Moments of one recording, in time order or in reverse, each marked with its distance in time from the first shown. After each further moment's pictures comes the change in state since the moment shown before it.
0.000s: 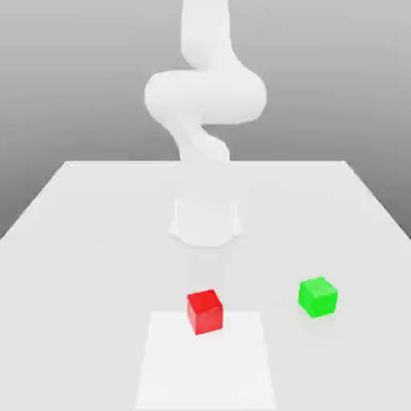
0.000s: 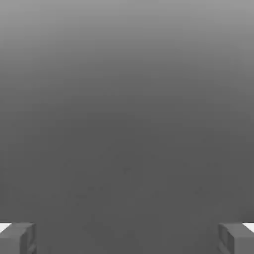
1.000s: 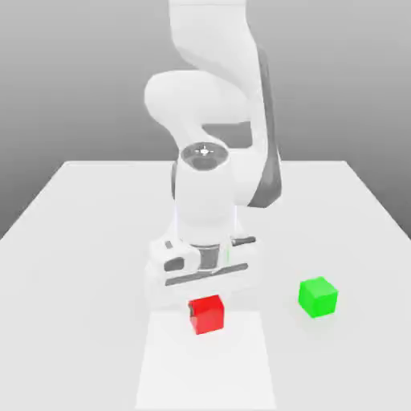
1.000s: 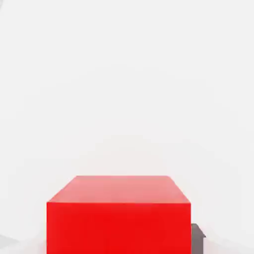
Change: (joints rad) arm 0.022 0.918 -0.016 -0.540 0.056 0.734 -0.357
